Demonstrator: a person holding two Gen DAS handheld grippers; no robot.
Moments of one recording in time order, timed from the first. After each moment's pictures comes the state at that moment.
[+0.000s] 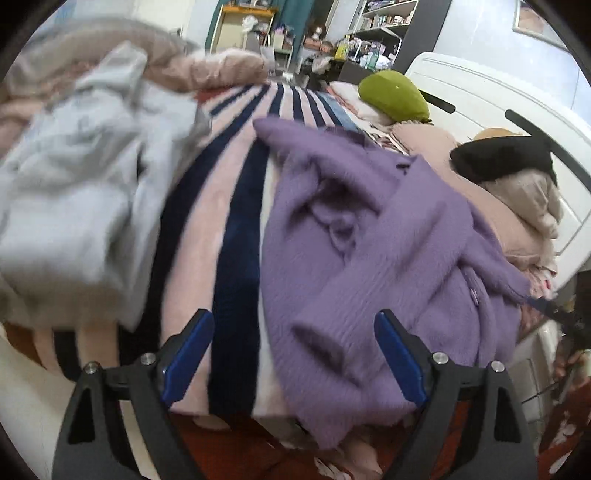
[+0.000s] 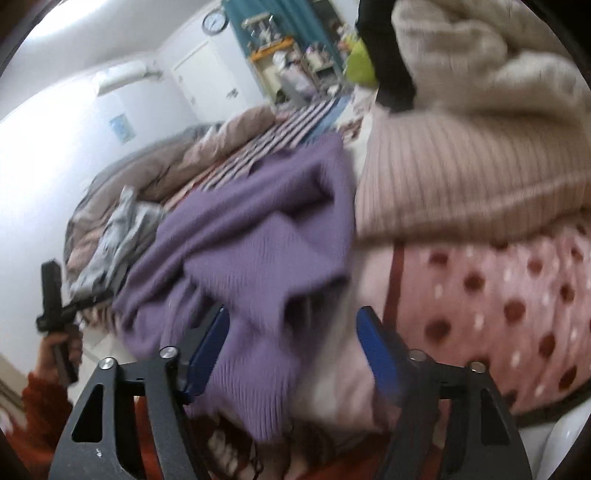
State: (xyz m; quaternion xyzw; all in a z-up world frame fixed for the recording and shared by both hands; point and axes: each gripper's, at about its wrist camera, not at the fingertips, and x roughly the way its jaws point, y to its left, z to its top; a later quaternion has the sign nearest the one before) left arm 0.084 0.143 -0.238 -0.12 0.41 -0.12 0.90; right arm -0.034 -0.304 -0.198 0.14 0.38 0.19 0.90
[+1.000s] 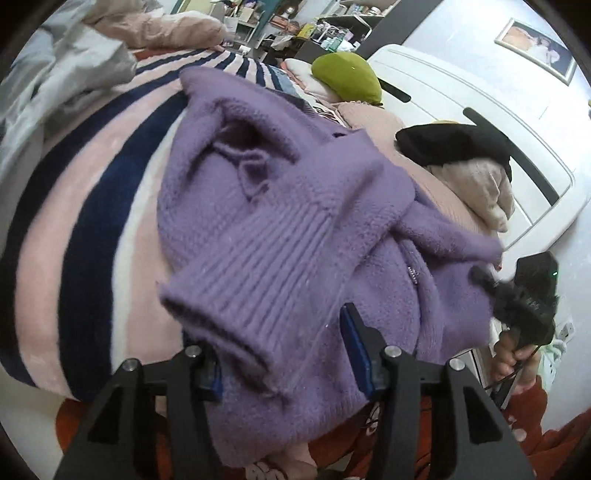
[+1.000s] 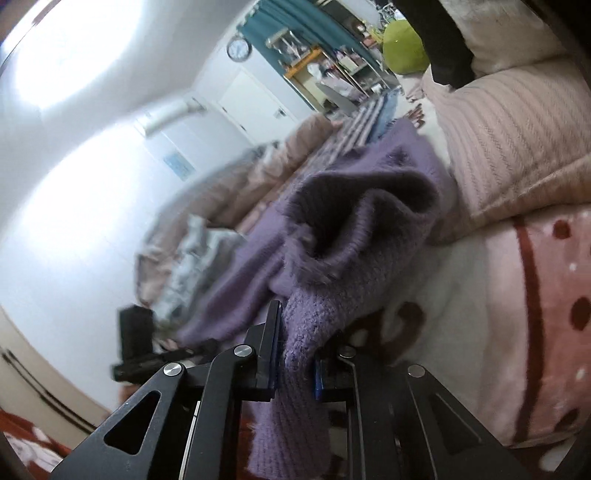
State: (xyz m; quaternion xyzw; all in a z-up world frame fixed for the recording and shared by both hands) left arm 0.083 0.094 -0.264 -0.19 0.42 -0.23 0.86; right arm -0.006 -0.253 -0.209 0.24 0.34 0.27 0.87
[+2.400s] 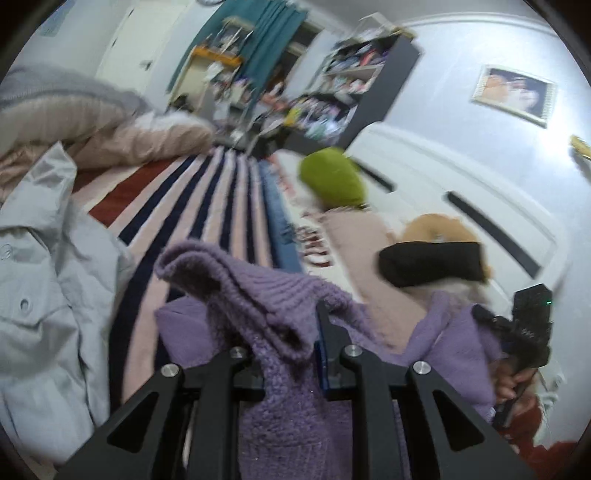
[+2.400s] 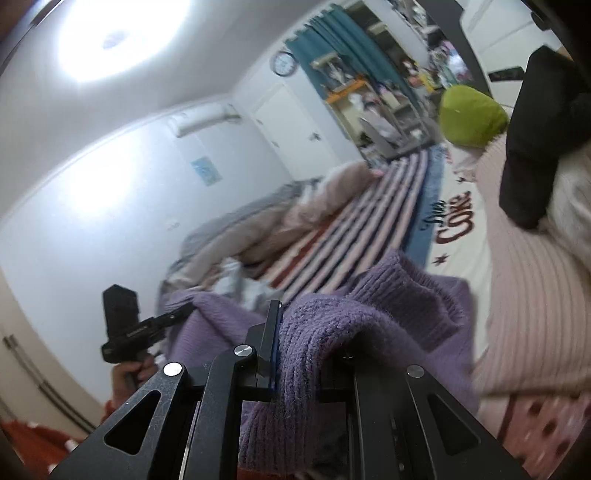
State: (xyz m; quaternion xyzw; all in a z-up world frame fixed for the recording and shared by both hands) left arm 0.173 0.144 -0.089 -0.19 0.30 -0.20 0.91; right arm 0.076 -0.251 -0.059 0.22 0.28 0.31 0.88
